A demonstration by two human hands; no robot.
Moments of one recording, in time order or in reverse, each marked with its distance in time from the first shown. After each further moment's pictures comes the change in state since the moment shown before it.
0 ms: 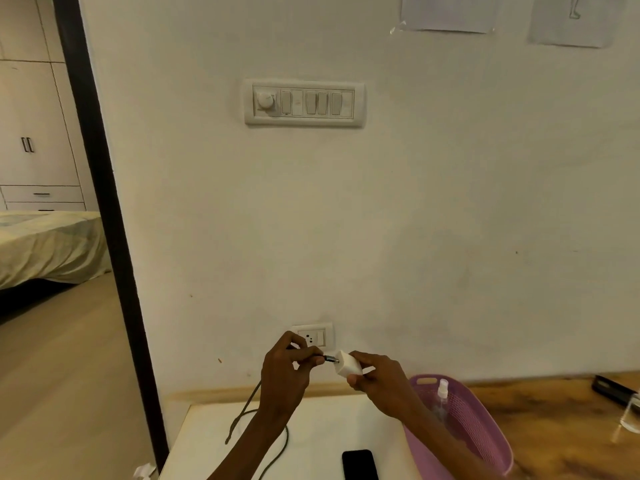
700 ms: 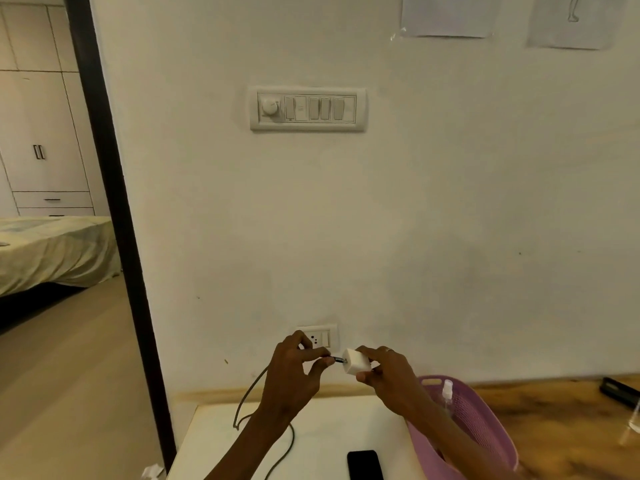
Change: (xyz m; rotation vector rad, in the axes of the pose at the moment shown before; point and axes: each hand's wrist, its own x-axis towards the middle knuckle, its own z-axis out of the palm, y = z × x) left_hand -0.002 0.013 -0.012 0.153 -0.108 0.104; right_hand -0.004 -0.010 -0.012 -0.147 0.003 0.009
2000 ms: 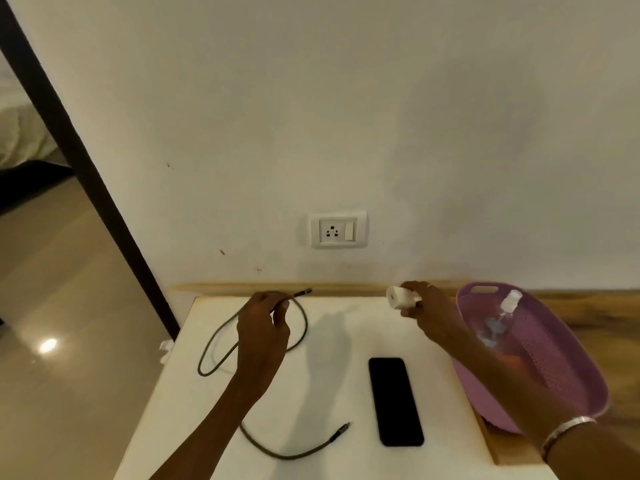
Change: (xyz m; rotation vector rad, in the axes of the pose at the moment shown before) left_hand -0.075 -0.161 0.075 0.070 0.084 -0.464; right_hand 0.081 0.182 0.120 -0.111 -0.018 0.172
